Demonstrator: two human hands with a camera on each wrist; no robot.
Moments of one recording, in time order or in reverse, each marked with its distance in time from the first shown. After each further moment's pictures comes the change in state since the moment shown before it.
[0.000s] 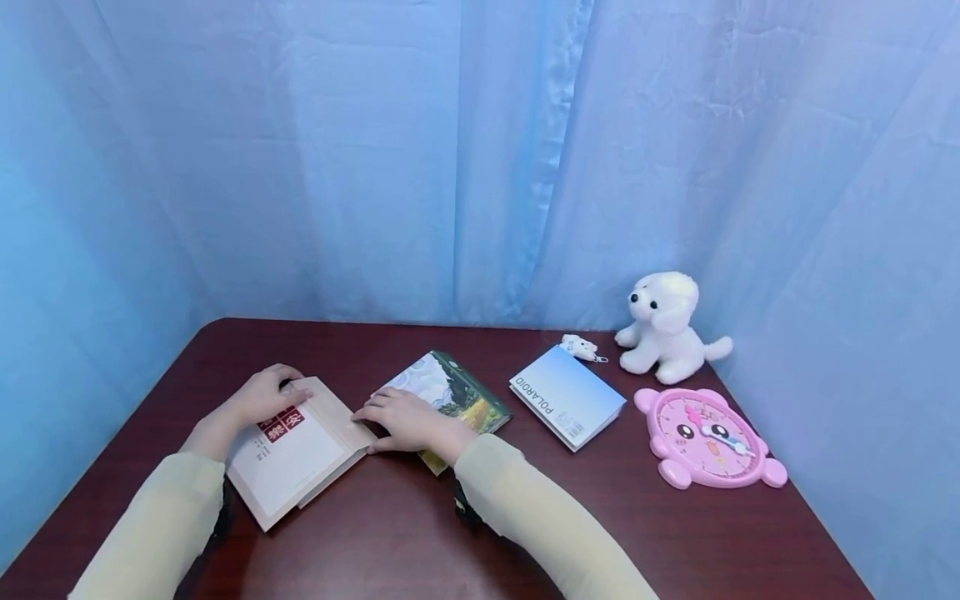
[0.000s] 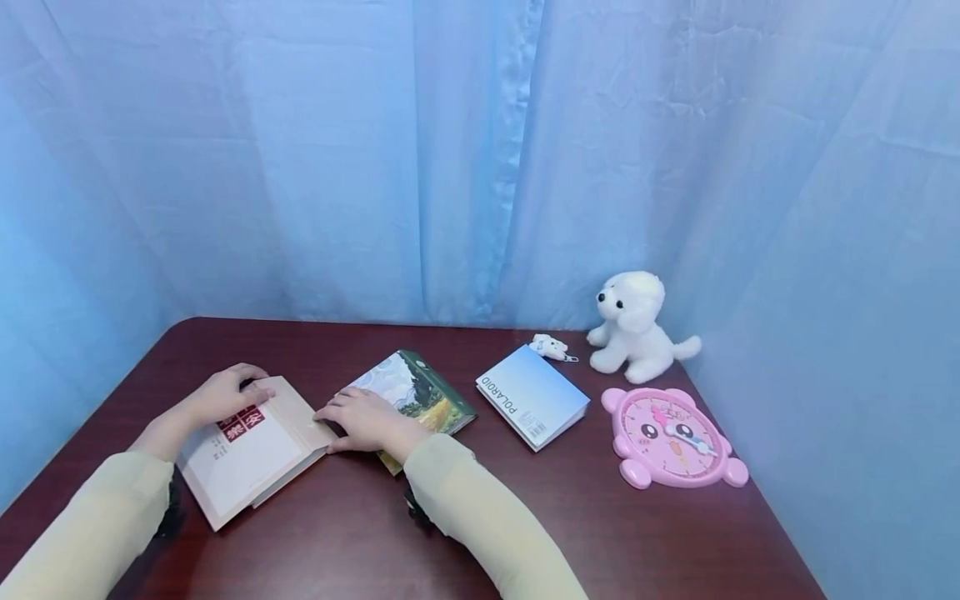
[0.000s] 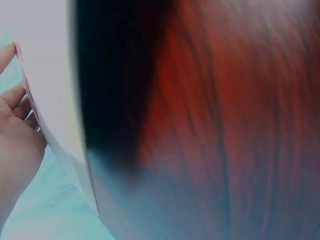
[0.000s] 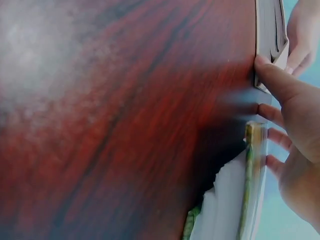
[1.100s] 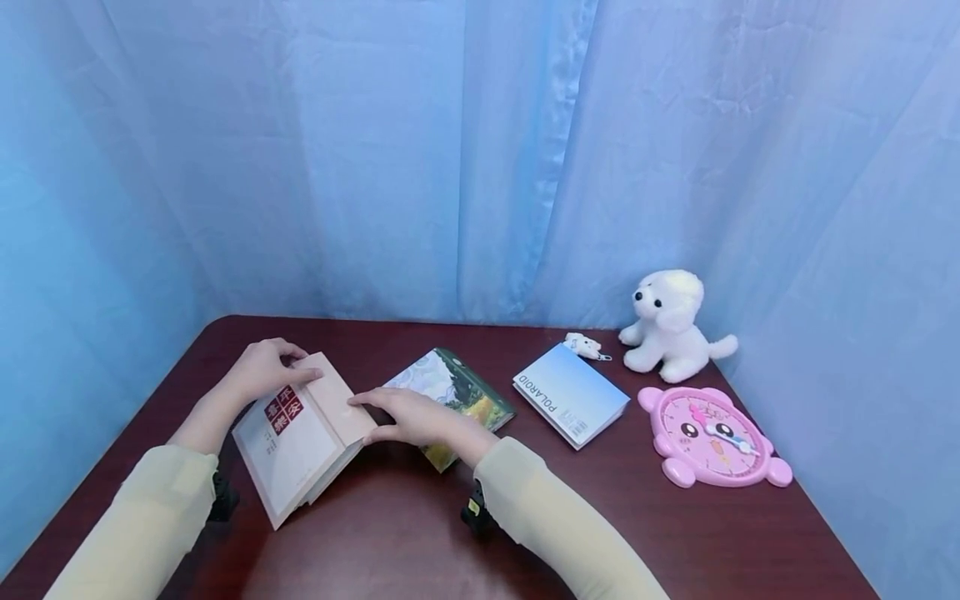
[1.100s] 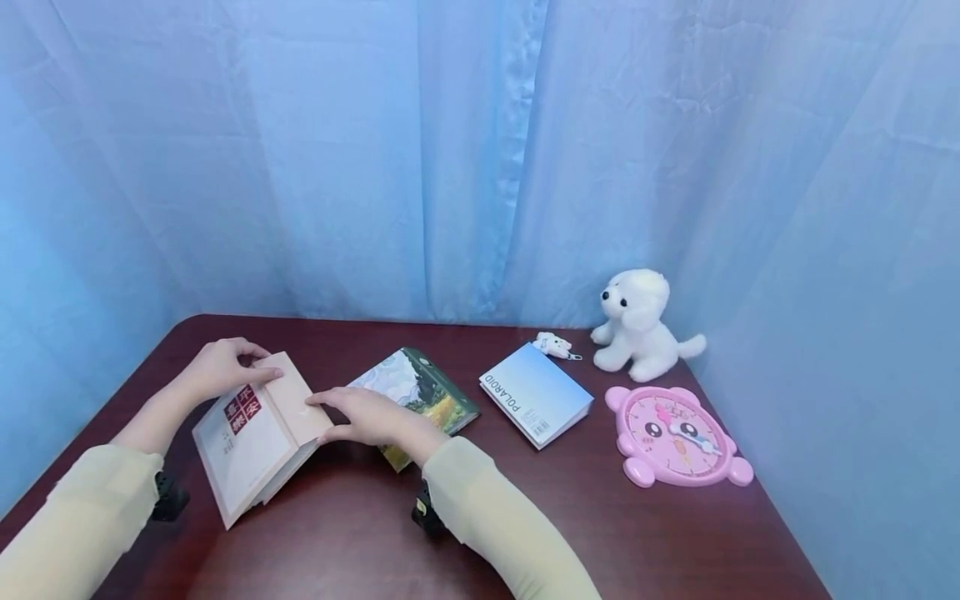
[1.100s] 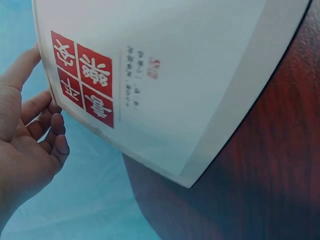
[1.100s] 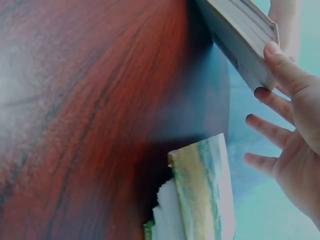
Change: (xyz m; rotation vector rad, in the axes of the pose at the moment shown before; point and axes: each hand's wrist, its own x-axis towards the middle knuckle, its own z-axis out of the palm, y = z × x) left_hand 0.004 0.036 -0.038 0.032 0.066 -0.051; right_hand -0.019 -0.005 -0.036 0.448 0.022 0.011
